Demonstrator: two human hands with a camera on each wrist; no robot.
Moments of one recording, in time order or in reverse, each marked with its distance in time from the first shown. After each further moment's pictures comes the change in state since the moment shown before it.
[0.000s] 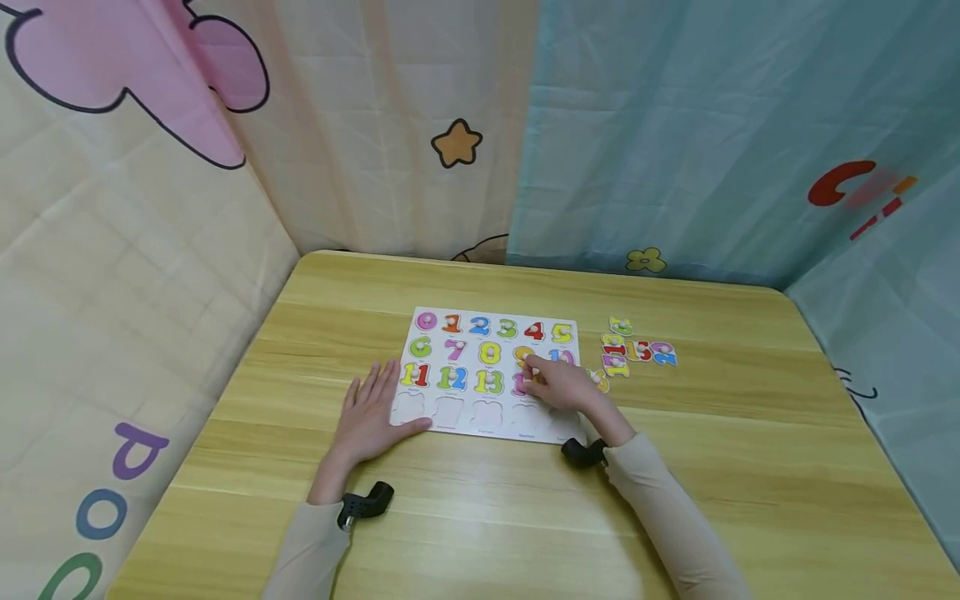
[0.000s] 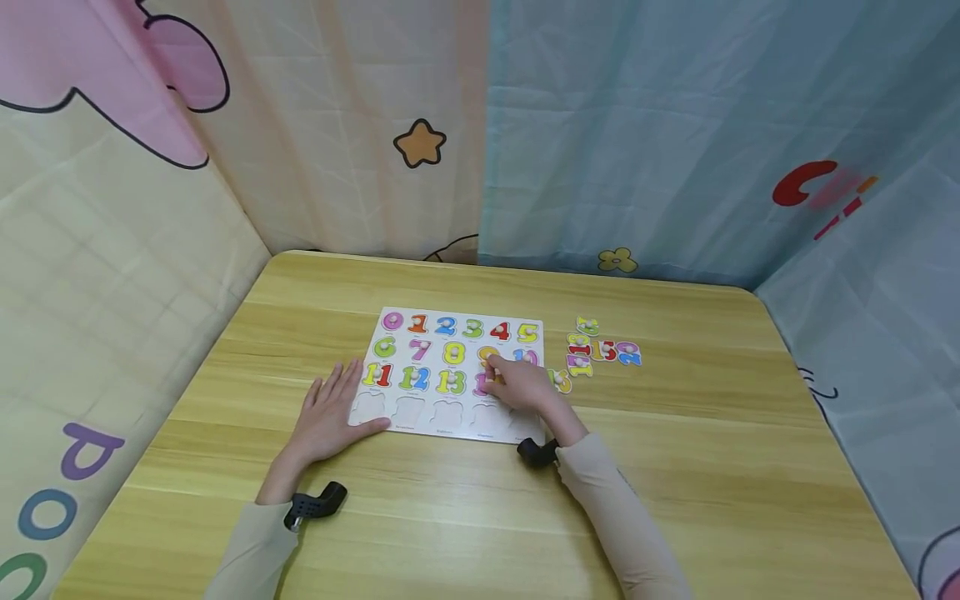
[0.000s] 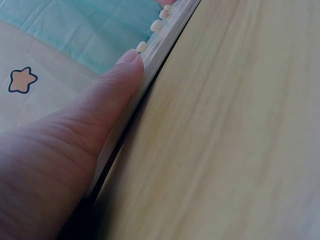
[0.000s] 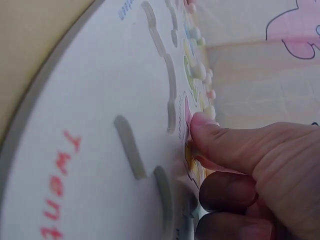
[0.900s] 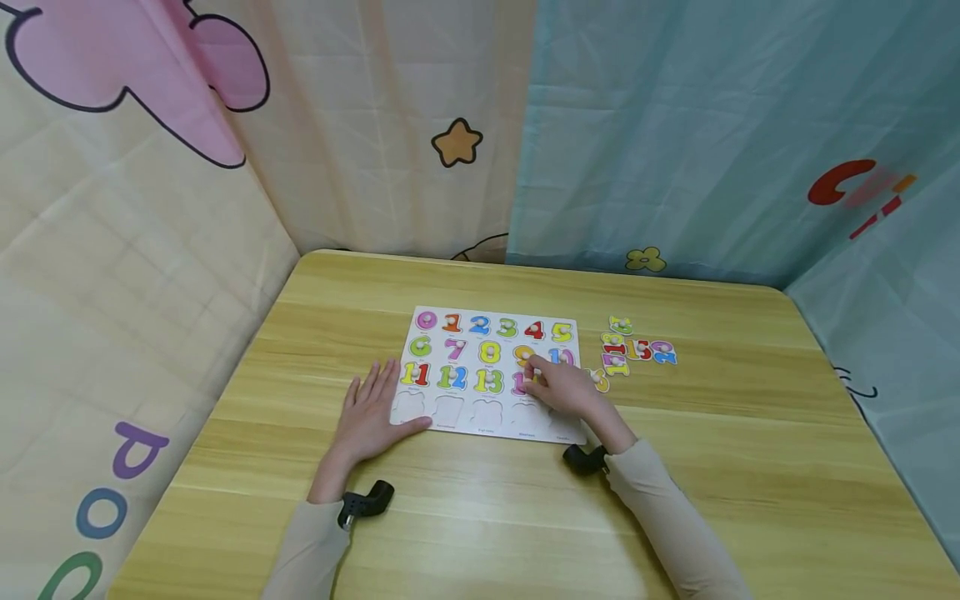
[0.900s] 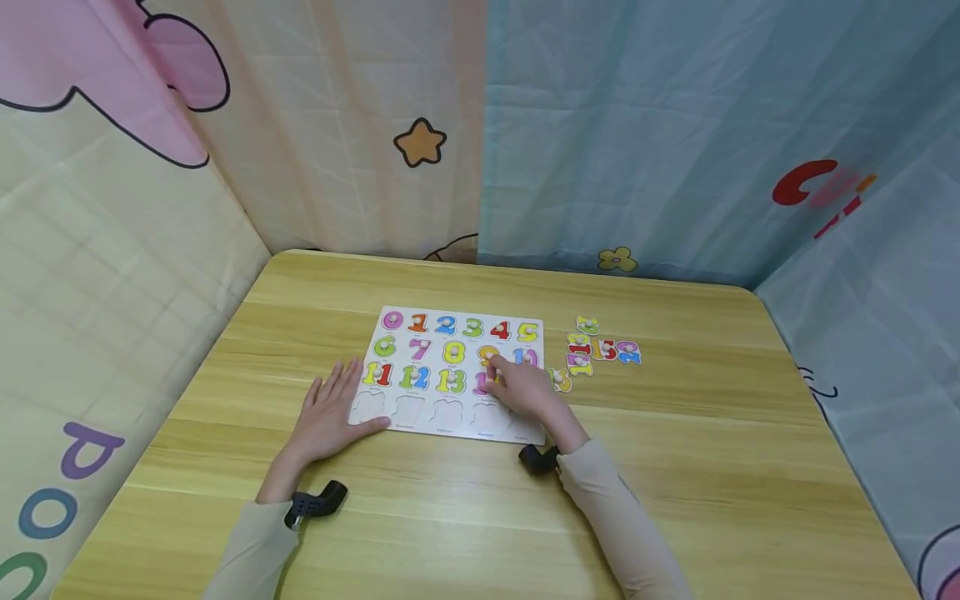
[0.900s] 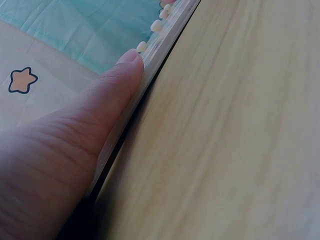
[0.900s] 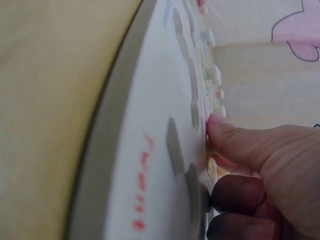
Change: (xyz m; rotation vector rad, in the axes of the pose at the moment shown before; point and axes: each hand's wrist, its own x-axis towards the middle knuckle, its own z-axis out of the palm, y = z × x) left_hand 0.000 0.001 -0.002 0.007 0.000 0.001; right_hand -0.004 0.000 0.009 -0.021 0.076 0.048
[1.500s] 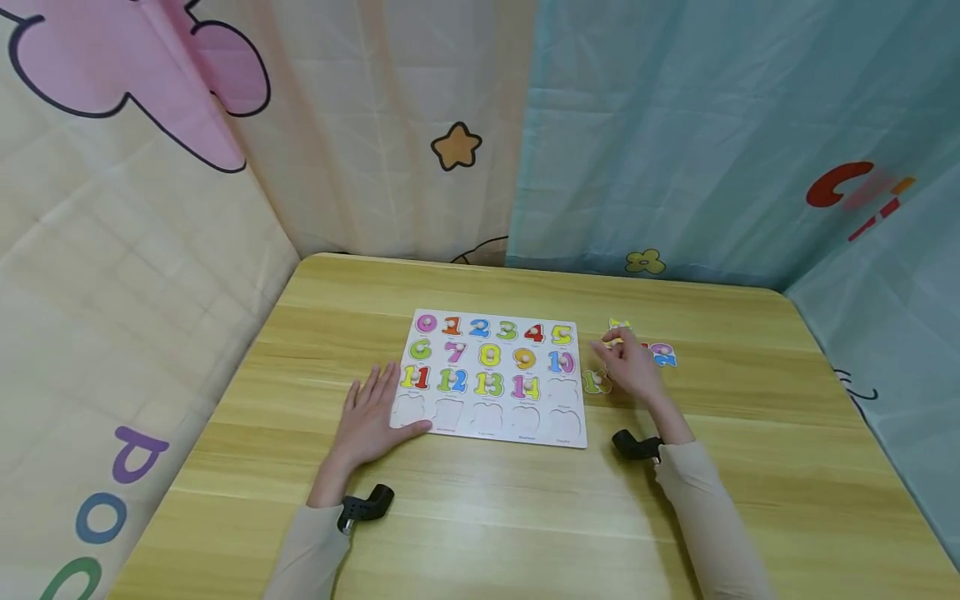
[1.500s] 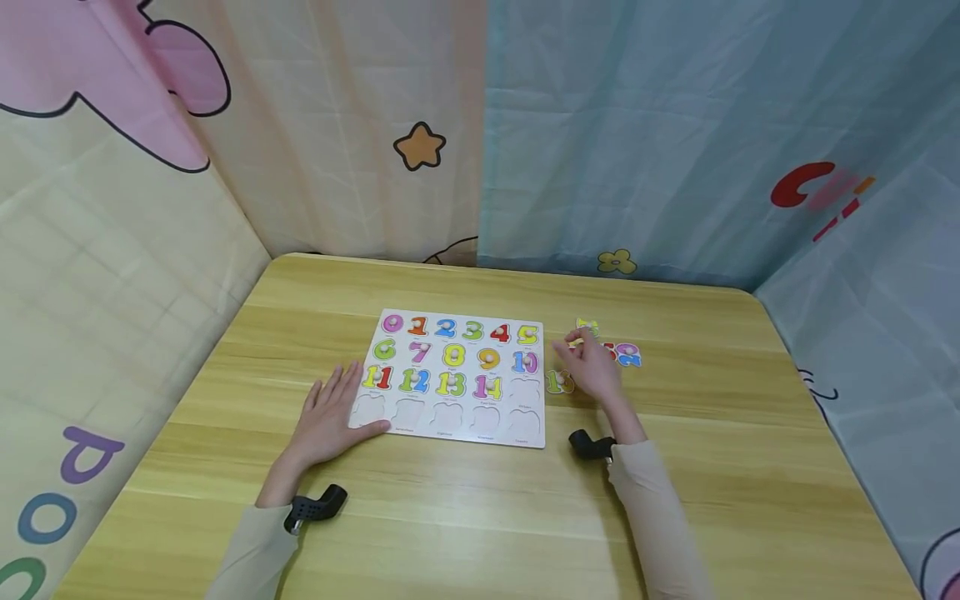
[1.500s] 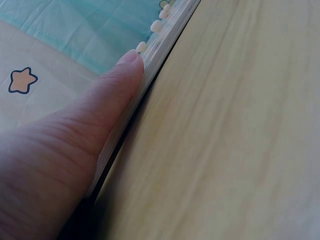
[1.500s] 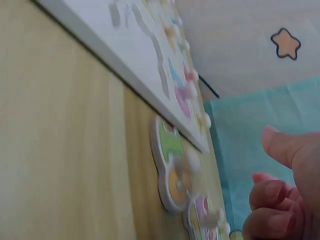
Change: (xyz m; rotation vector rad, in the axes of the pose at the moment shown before) left_hand 0.000 -0.001 0.002 0.003 0.010 0.003; right_hand -0.024 0.078 -0.044 0.303 0.367 0.190
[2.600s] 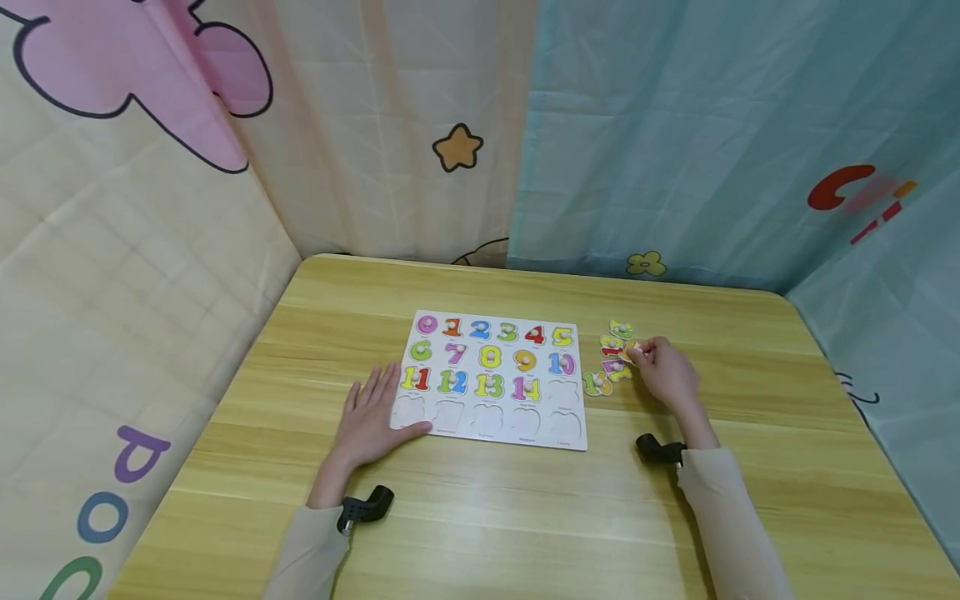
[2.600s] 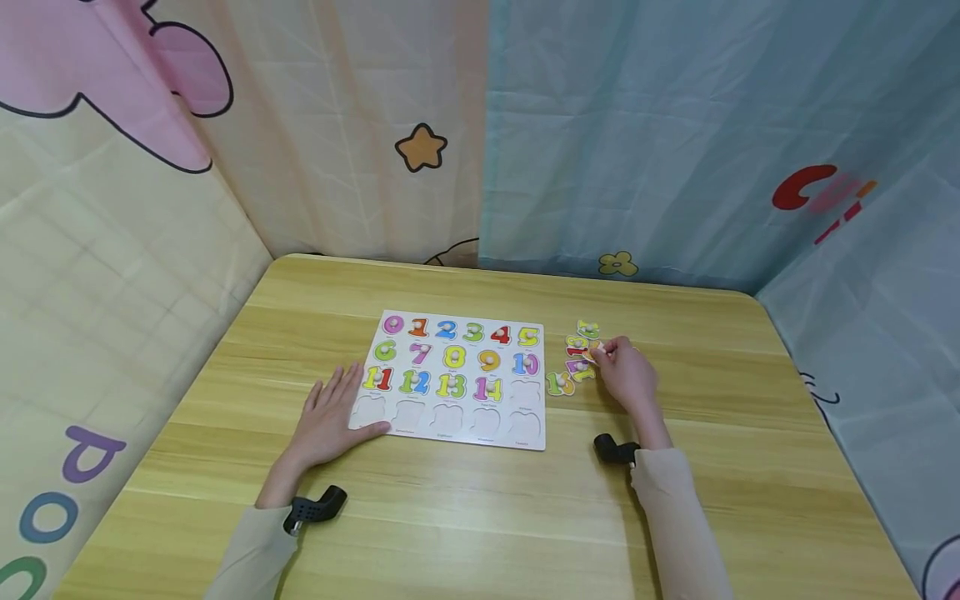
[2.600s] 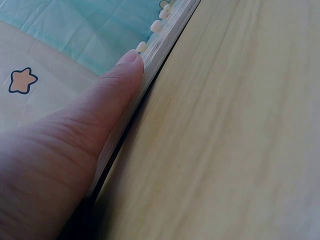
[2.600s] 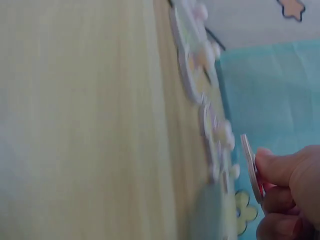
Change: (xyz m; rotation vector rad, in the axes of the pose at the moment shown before) left_hand -0.002 0.001 -0.001 0.001 0.011 0.009; right_hand -0.009 0.033 -0.029 -0.240 0.127 0.052
